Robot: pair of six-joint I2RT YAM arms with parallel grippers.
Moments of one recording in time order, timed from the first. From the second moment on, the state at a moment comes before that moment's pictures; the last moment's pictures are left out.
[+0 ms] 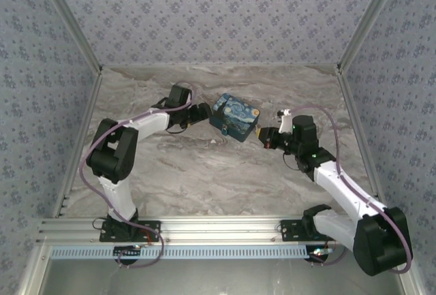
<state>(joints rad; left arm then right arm) -0.44 1.85 1.18 -0.18 0.24 -0.71 0.31 1.05 0.56 0.00 -0.45 0.53</state>
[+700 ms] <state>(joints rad) -0.49 1.71 0.80 0.32 0.46 -0.34 0.33 1.51 0.78 0.16 -0.56 0.64</state>
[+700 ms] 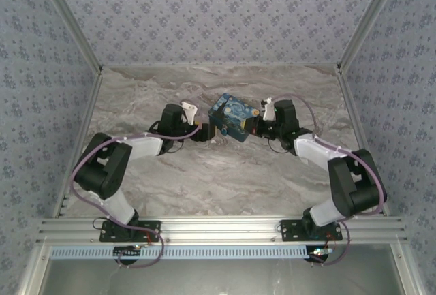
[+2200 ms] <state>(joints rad) -0.58 2.00 0.94 0.49 0.51 -0.34 0.36 1.66 0.88 0.07 -0.51 0.64</state>
